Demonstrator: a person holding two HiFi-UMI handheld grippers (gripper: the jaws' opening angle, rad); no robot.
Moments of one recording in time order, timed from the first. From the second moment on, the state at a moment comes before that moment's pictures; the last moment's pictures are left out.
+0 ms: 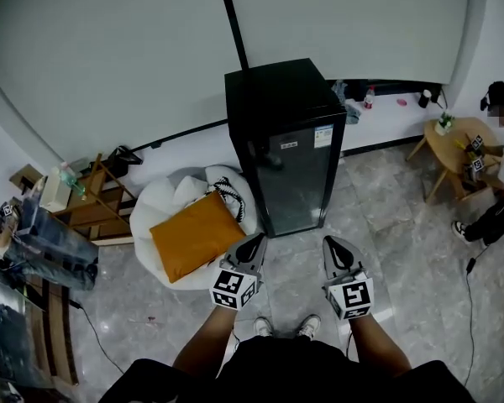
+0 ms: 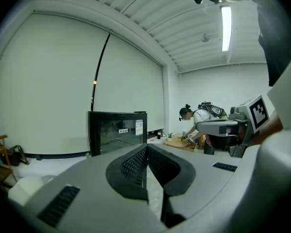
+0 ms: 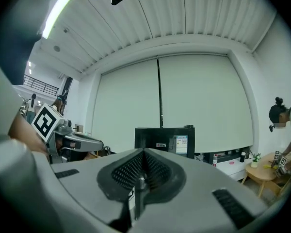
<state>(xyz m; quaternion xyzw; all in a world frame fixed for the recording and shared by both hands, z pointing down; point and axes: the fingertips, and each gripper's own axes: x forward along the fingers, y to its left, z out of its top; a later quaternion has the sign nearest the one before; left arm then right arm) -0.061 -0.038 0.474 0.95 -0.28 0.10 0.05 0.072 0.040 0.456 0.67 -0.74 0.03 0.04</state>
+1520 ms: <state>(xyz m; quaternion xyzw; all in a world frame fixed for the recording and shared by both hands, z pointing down) -0.043 -0.280 0.562 0.94 -0.32 0.14 0.08 0.085 -0.160 0.519 0.65 -0.75 0.08 0.05</state>
